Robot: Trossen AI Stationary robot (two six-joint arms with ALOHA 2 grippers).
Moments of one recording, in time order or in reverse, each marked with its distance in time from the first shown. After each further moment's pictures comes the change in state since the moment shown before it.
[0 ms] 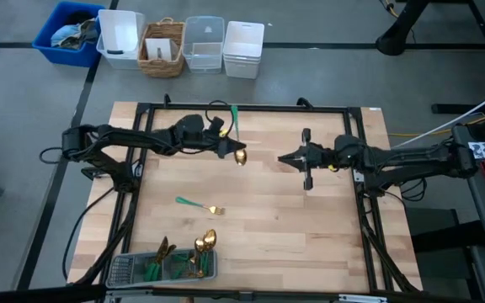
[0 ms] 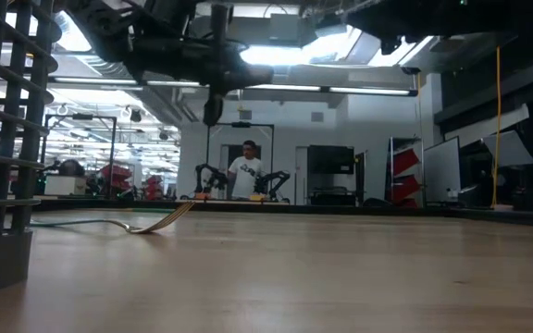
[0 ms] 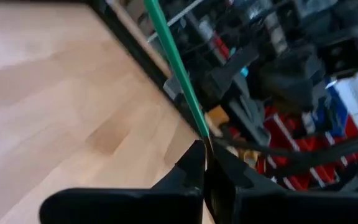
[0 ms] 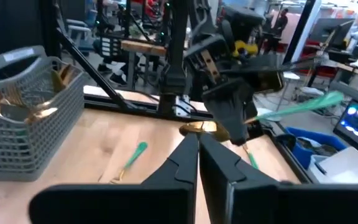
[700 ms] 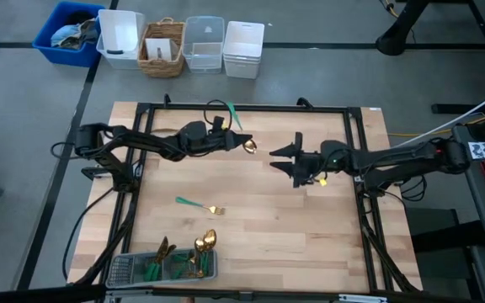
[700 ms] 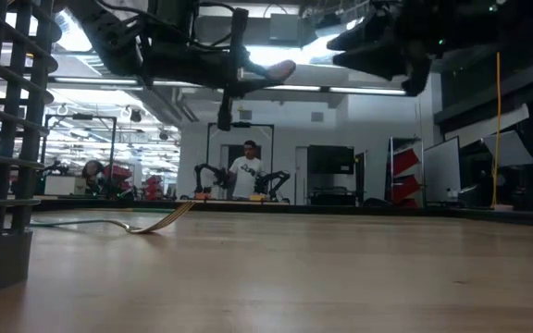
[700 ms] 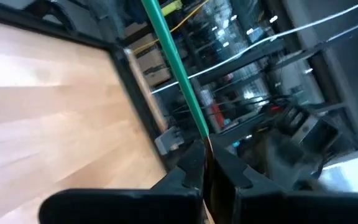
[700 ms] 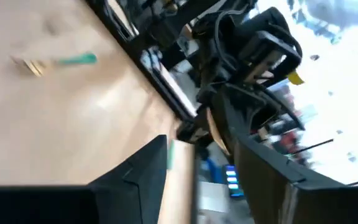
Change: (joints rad) left arm -0.070 0.125 0.000 0.284 -0.302 -0.259; right arm 0.023 0.142 0.000 0.047 0.127 -0.806
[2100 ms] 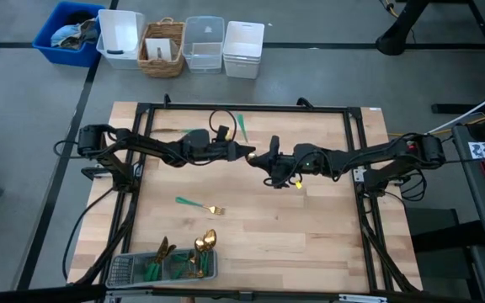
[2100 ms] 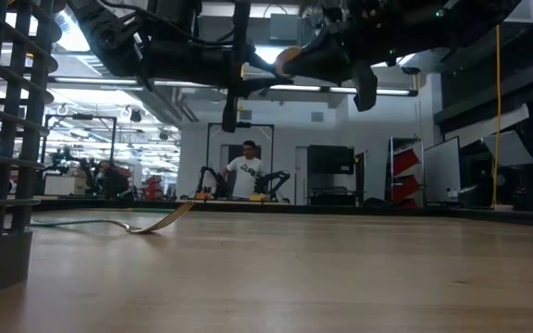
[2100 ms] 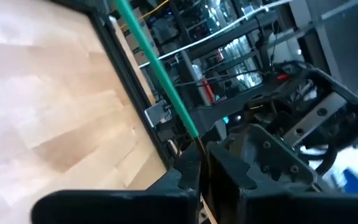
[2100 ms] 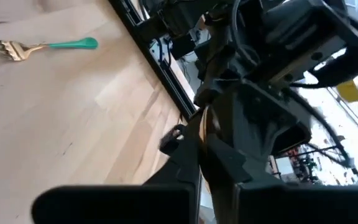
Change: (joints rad) left arm -0.077 0.035 0.000 0.036 0.020 -0.020; right arm 0.024 0.320 0.187 0.062 0.068 -0.085
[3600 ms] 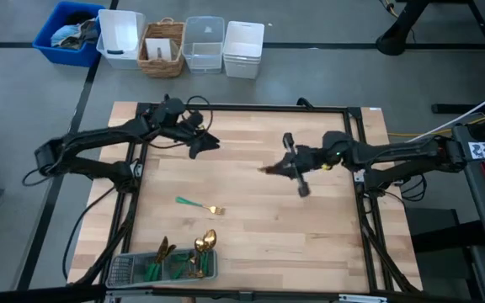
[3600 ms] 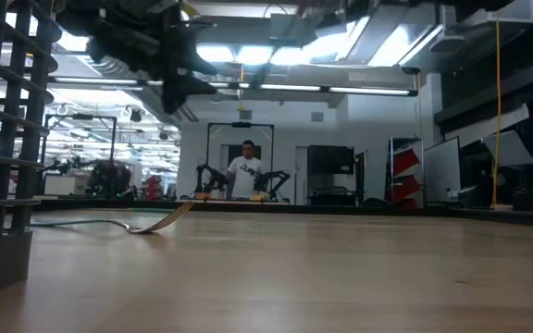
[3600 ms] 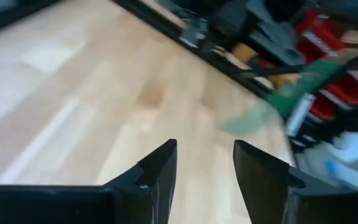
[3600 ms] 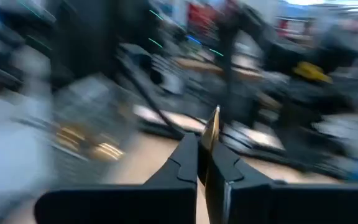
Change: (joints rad) left arm 0.351 -0.445 0.000 -0.883 0.546 0.787; right arm -0.003 -0.261 0.035 -0.106 -0.380 0.919
